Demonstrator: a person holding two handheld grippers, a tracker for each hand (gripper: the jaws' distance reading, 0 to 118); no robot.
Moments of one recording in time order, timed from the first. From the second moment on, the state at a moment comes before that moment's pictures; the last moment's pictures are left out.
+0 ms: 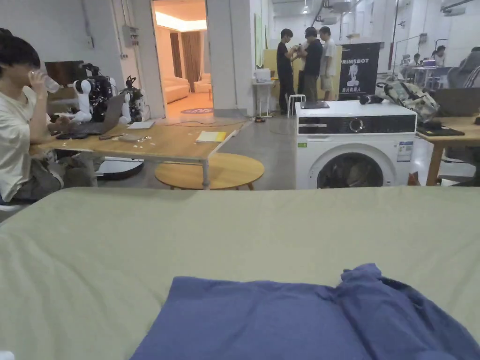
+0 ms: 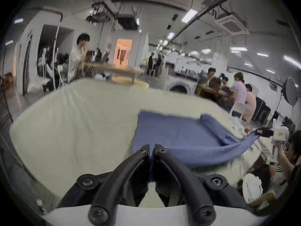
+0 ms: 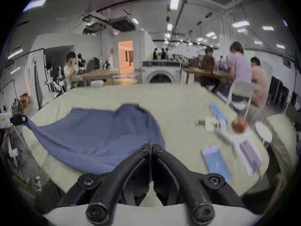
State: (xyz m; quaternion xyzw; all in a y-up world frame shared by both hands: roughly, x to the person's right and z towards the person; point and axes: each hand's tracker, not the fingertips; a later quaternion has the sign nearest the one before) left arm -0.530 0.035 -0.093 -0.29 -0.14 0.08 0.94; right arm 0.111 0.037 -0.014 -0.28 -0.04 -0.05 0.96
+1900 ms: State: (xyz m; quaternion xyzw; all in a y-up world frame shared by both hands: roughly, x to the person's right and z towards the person) left arm -0.530 -0.047 -0.051 -0.38 -0.12 0.03 0.92; right arm 0.049 0.012 0.018 -0.26 0.00 -0.07 0.96
